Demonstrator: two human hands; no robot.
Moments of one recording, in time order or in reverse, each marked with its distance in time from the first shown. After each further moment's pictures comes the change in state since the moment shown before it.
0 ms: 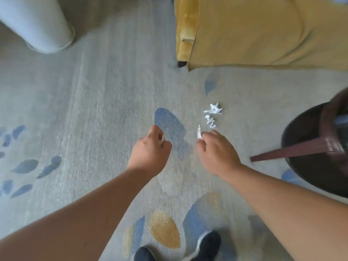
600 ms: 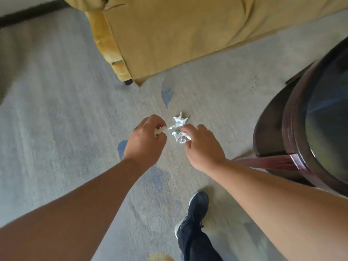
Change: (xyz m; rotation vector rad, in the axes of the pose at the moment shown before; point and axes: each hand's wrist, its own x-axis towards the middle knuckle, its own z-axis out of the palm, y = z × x) left_hand 0.225 0.210 0.100 0.085 -0.136 0.333; right_hand 0.163 0.179 -0.088 0.163 -0.021 0.234
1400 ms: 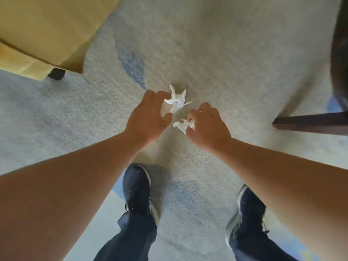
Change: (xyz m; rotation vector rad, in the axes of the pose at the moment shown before) left_hand 0.250 -0.198 0.214 0.250 -0.578 0.344; right_hand 0.197 0.127 0.214 0.088 -0.072 0.491
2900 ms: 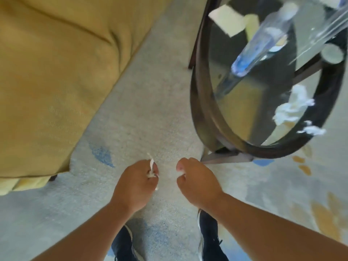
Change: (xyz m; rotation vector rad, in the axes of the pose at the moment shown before) left_hand -0.080 0.290 -0.165 -0.110 -0.190 0.092; right_hand -0.207 0.013 -0.273 0.293 0.174 0.198
